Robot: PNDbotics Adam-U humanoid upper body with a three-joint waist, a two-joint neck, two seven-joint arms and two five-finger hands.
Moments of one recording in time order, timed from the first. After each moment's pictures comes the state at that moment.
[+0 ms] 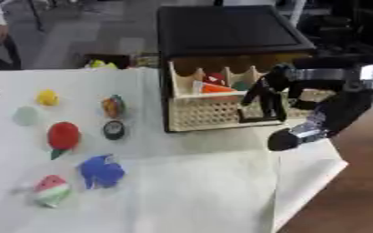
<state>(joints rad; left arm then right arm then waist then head) -0.35 0.31 -0.01 -1.99 0.29 -0.04 -0.16 -0.49 -1.01 0.21 -1.90 -0.11 -0.02 0.83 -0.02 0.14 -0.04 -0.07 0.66</state>
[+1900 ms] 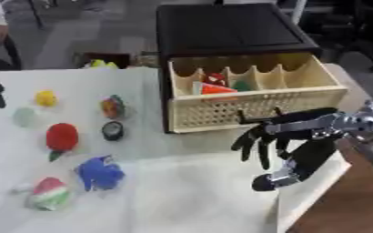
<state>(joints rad) -0.34 0.29 -0.01 -1.99 0.26 0.00 -0.18 -0.47 -0.91 0.33 -1.79 0.02 0.07 0.91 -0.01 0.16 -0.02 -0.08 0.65</state>
